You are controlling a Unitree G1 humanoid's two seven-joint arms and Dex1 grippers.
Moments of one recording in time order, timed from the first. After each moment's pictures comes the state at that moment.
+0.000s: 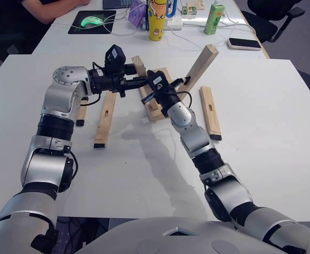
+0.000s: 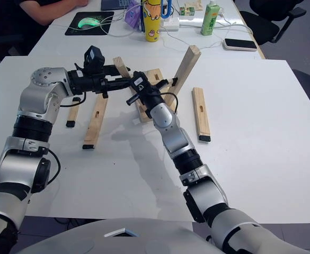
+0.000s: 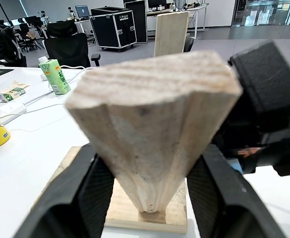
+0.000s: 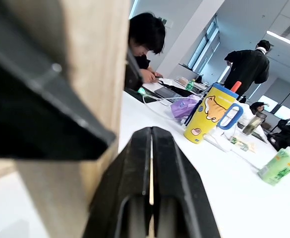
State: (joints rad) left arm -0.79 0.46 -0.16 0.44 -0.31 0.28 -1.08; right arm -0.47 0.03 0.26 0.29 -0.13 0.01 0.10
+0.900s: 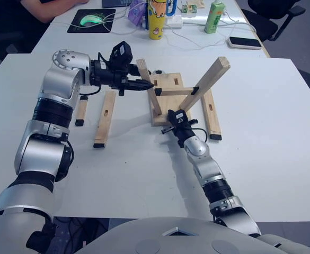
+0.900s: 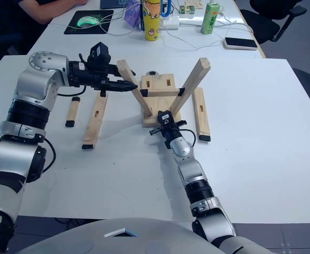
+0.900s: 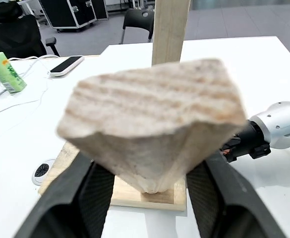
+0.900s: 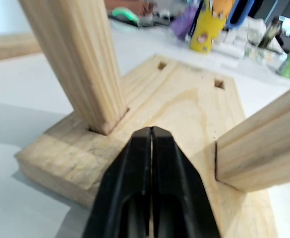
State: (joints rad) left arm -0.96 0.51 -0.26 0.59 -0.24 0.25 -1.31; right arm -0.20 -0.02 0.22 0.26 -0.15 0.09 0.10
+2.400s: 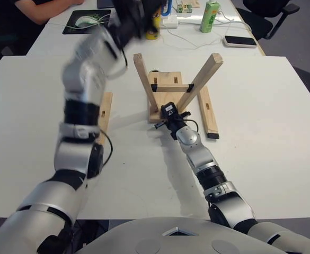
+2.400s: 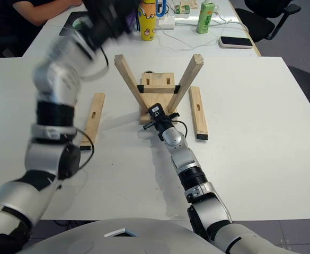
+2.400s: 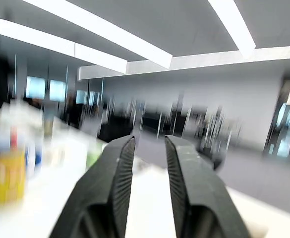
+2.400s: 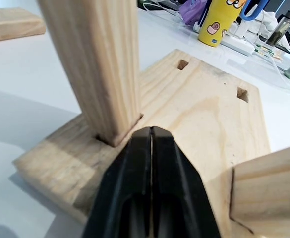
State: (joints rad) left arm -0.86 0.16 0.00 0.32 -0.50 0.40 -0.47; right arm -0.36 -0.01 0.26 0.41 -0.19 0.16 0.11
